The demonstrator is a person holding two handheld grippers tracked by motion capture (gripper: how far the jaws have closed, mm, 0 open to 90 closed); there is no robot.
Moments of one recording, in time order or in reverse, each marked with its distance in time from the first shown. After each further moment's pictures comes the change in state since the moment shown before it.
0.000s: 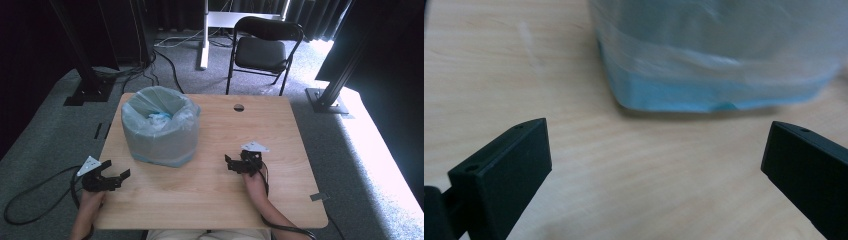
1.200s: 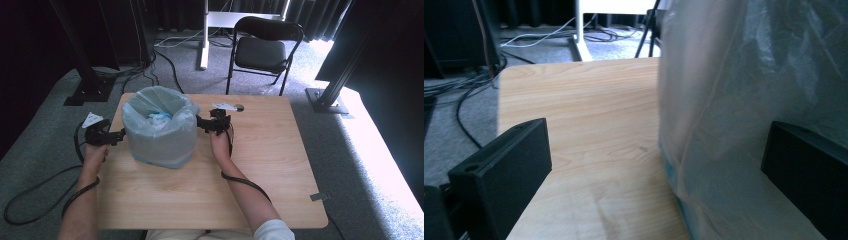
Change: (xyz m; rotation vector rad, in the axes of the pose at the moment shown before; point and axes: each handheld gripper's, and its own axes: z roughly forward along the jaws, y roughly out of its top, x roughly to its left) left arm 0.045 0.106 0.061 -0.065 0.080 0.042; right arm 0.031 0.118 0.105 -0.082 0.033 0.150
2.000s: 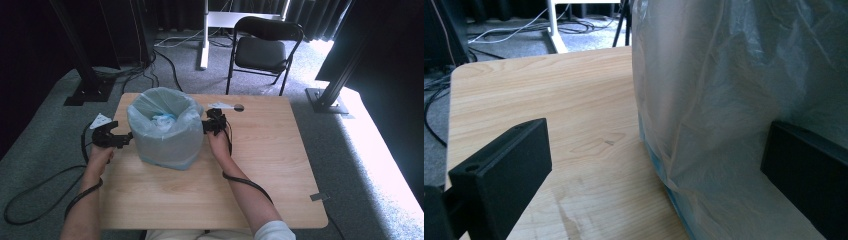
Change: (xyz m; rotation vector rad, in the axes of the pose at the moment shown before) left arm -0.019 -0.001 0.004 0.046 -0.078 0.048; right arm 0.007 0.003 0.000 0.031 0.114 -0.052
